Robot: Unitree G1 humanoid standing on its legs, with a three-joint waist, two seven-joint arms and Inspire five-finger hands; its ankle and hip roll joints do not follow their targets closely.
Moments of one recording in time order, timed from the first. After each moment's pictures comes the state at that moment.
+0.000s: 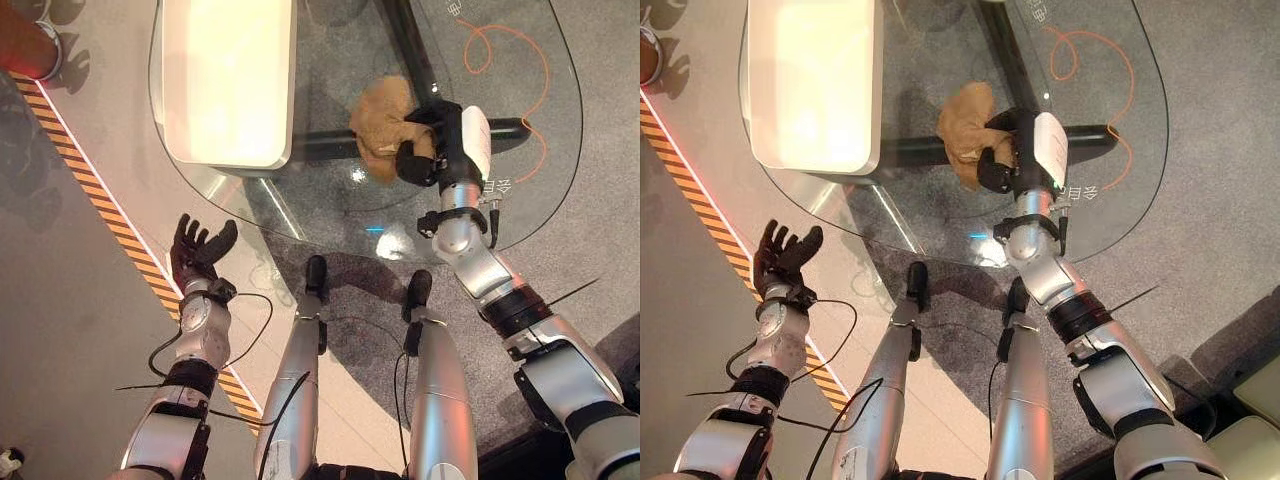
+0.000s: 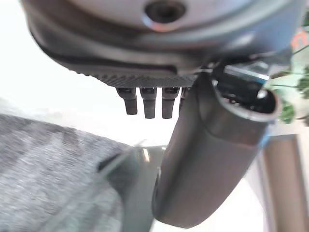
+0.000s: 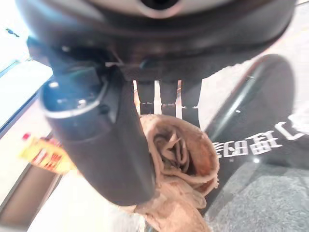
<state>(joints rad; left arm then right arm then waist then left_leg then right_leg) -0.51 0.33 -0.05 0.70 -0.85 -0.35 0.34 -0.82 -0.48 0.43 0.41 -0.04 0.14 -0.58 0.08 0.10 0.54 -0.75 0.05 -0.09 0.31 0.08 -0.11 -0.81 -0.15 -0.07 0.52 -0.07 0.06</state>
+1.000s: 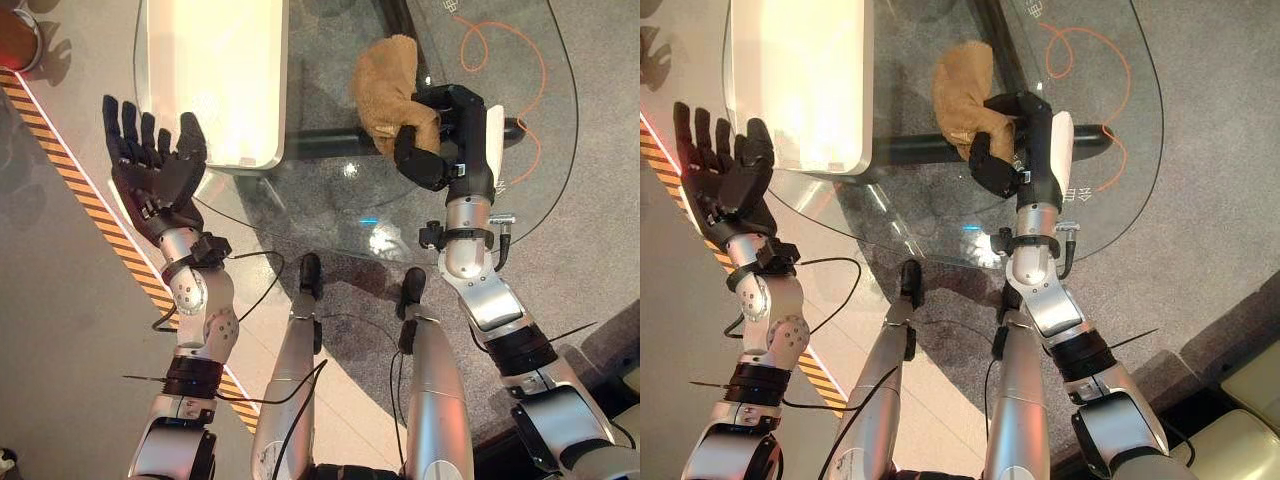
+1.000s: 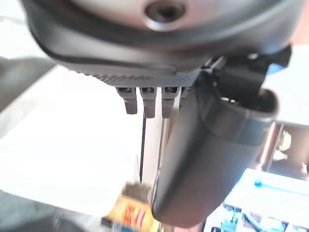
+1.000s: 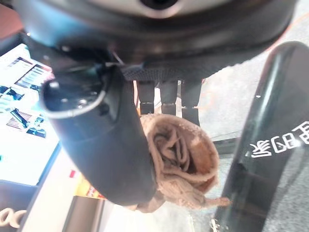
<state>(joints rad) -0.46 0.28 -0.02 0.15 -0.74 -0.51 0.37 -0.65 -0.41 0.29 0.11 -0.04 0.01 -0.56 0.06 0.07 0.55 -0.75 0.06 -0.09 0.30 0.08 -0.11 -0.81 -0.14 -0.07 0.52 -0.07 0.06</state>
